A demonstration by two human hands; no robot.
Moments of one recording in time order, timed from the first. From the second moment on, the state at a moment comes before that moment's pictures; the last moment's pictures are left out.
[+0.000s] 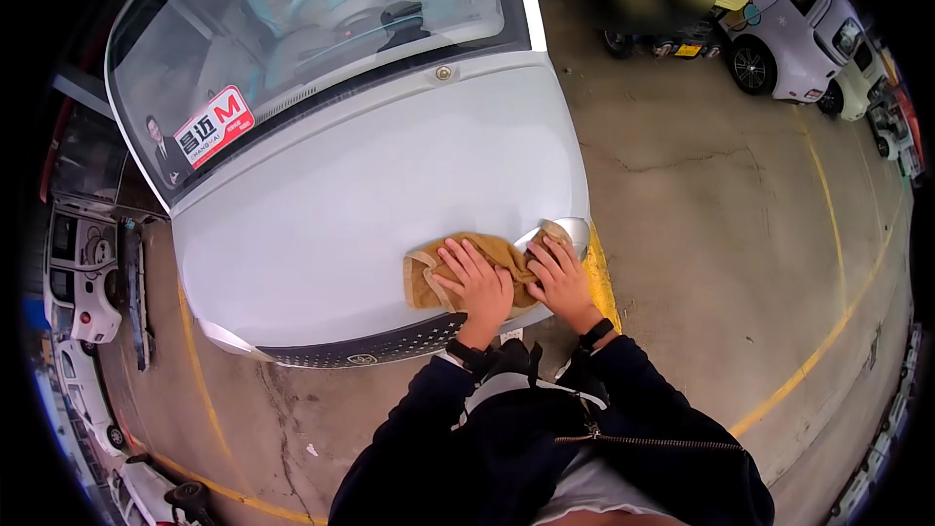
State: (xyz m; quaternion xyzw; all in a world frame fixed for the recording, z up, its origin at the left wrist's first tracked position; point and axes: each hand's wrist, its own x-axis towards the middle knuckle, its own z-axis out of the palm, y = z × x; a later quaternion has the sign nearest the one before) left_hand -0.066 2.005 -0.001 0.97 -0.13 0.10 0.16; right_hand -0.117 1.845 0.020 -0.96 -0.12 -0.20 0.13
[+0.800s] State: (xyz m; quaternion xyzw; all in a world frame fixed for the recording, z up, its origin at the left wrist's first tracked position) left_hand -0.090 1.844 0.032 0.99 0.03 0.14 -0.02; right_hand -0.069 1.665 -0.009 -0.91 -0.28 -0.05 0.30
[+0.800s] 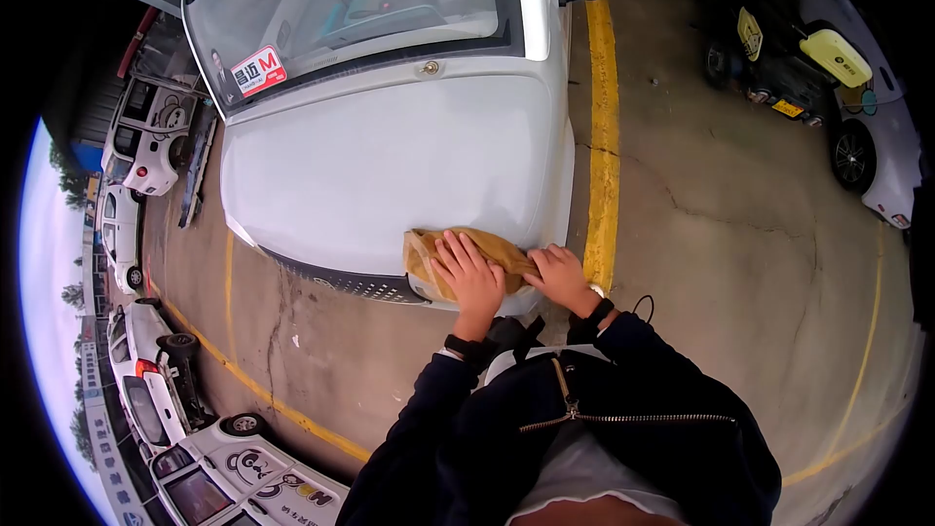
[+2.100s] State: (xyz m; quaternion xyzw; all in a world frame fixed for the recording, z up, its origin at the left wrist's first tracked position) left_hand 0.165 1.742 0.097 0.91 0.09 0.29 0.27; right_hand 0.315 1.573 0.192 -0.78 -0.50 -0.35 0.14
